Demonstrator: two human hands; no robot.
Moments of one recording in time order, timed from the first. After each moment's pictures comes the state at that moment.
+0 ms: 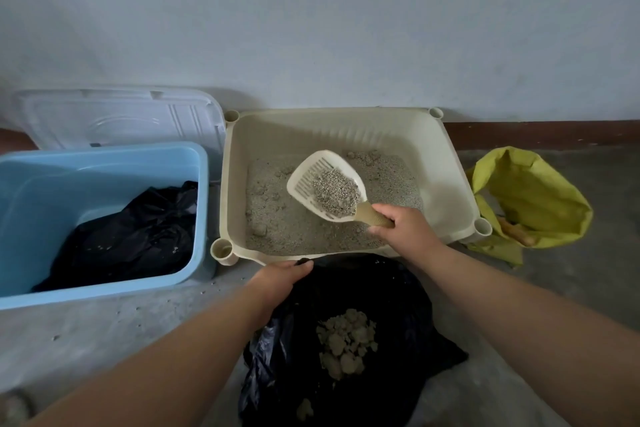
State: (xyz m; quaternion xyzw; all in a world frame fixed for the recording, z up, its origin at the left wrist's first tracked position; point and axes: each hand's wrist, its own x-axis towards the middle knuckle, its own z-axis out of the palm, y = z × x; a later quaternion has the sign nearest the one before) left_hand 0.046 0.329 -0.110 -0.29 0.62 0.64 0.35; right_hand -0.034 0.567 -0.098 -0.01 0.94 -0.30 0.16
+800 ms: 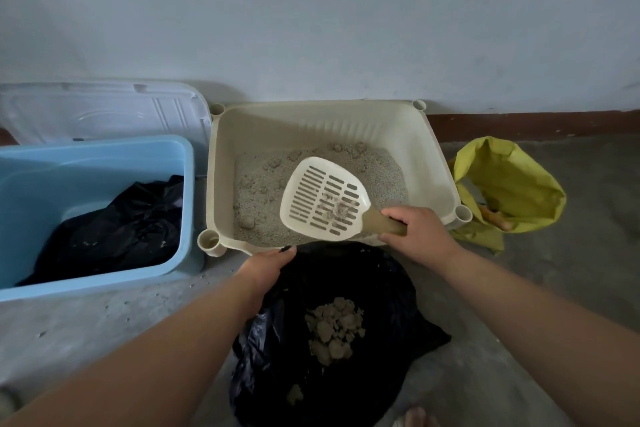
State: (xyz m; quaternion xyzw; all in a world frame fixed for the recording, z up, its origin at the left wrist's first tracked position) left_hand 0.046 0.333 -0.109 -0.34 0.62 0.63 0.32; right_hand 0.000 0.600 -0.069 -0.11 0.96 -0.24 0.10
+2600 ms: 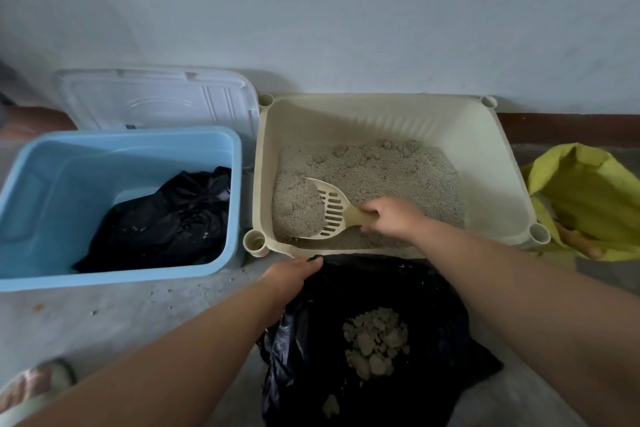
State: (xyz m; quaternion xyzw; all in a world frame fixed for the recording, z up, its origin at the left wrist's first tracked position) left_hand 0.045 0.303 -0.123 -0.31 0.67 0.58 0.35; right_hand -0.079 0.496 -0.119 -0.13 0.93 -0.12 0.32
